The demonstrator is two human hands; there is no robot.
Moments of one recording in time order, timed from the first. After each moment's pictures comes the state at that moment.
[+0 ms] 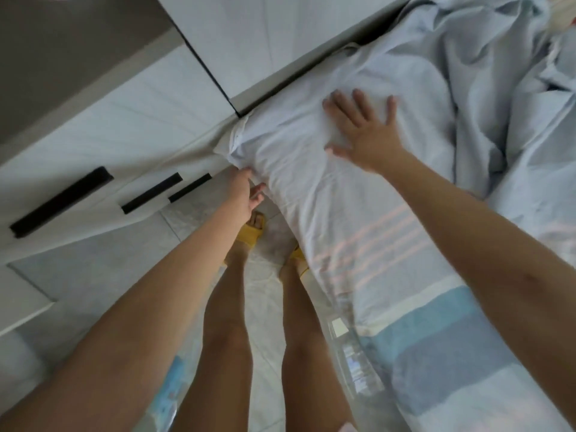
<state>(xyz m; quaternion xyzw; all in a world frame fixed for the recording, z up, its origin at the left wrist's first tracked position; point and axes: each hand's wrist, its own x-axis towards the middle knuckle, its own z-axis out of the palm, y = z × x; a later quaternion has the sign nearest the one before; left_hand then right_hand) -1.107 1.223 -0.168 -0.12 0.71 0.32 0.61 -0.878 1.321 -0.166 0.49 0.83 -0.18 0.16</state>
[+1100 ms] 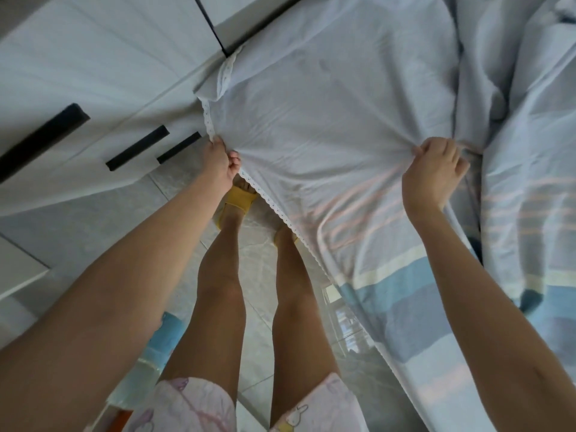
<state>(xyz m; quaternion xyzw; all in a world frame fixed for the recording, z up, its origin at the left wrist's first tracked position) -1.125 1.185 -0.174 -0.16 0.70 0.37 0.58 -0.806 1.188 -0.132 0.80 0.59 -0.06 0.09</state>
